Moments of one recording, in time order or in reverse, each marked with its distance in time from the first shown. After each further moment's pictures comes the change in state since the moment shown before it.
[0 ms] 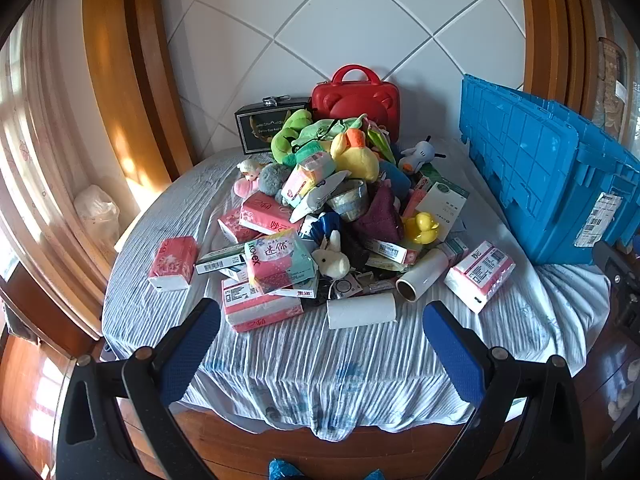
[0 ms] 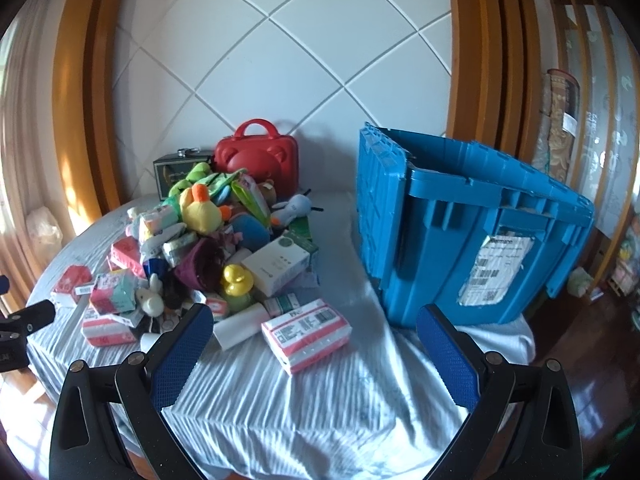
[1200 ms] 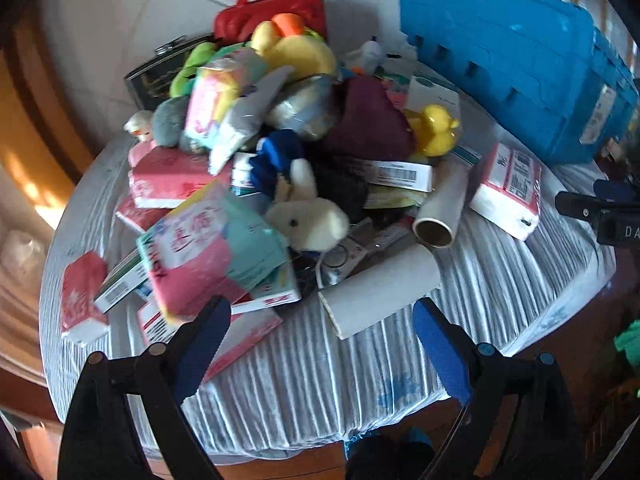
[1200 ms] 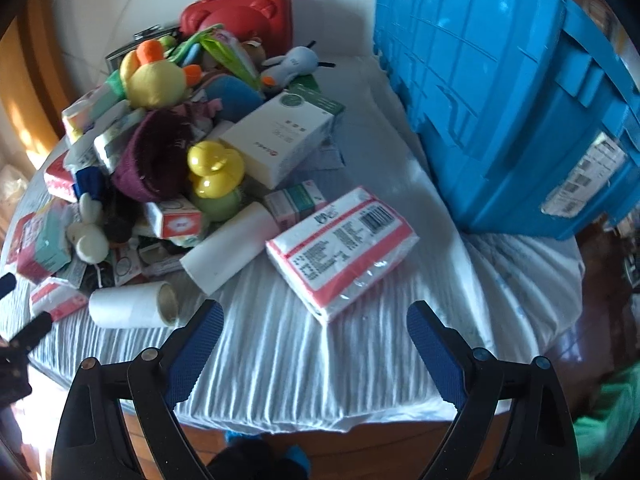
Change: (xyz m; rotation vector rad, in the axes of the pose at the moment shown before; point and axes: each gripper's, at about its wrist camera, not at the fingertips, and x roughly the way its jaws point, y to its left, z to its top) left arm 0.187 0.000 -0.015 0.336 0.216 -0.272; right arm 0.174 0.037 -0.047 0.078 0.512 -0.089
